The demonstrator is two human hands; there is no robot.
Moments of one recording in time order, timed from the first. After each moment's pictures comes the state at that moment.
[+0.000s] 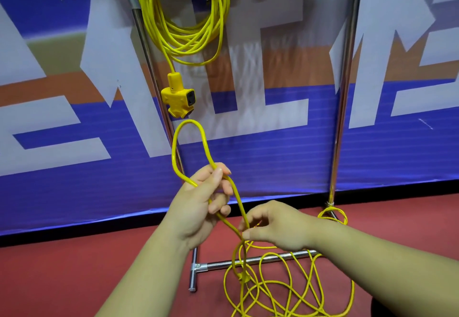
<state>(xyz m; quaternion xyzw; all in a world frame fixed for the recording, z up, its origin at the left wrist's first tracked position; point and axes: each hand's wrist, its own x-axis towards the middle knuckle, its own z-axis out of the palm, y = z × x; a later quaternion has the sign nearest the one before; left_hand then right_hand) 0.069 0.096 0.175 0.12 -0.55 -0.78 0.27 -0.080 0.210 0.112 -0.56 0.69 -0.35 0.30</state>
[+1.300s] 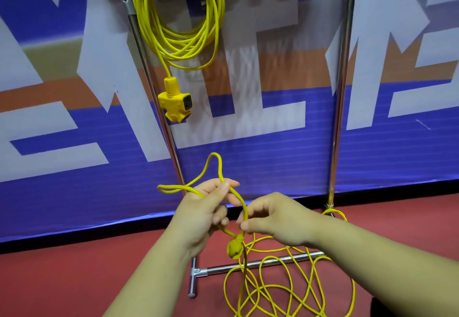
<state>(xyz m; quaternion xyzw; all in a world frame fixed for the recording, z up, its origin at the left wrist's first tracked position) 0.061 0.093 0.160 0.20 -0.62 -0.71 0.25 -0.079 0.215 0.135 -0.52 0.68 -0.42 0.31</state>
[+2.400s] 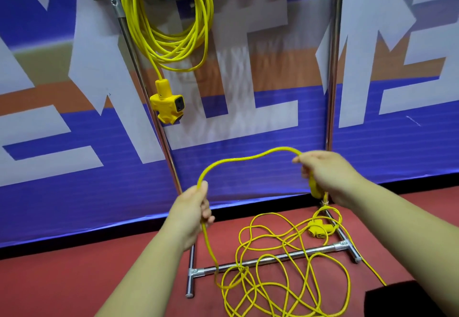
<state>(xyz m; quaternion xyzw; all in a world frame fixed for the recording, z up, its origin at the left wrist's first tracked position) 0.046 0.061 0.128 0.35 -0.58 -0.69 0.25 -0.174 0.247 0.151 -0.23 0.74 -0.61 0.17</state>
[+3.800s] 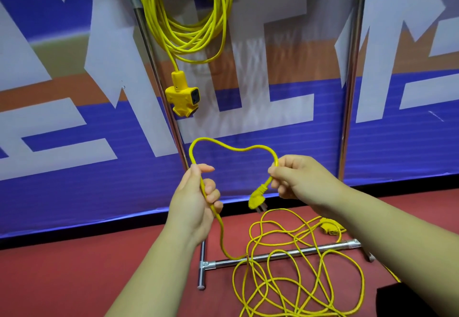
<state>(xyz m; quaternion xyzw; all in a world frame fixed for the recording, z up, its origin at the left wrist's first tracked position) 0.065 0.073 0.157 0.27 -0.49 -0.74 0.36 -0.097 0.211 0.165 -0.33 0.66 -0.60 0.30</state>
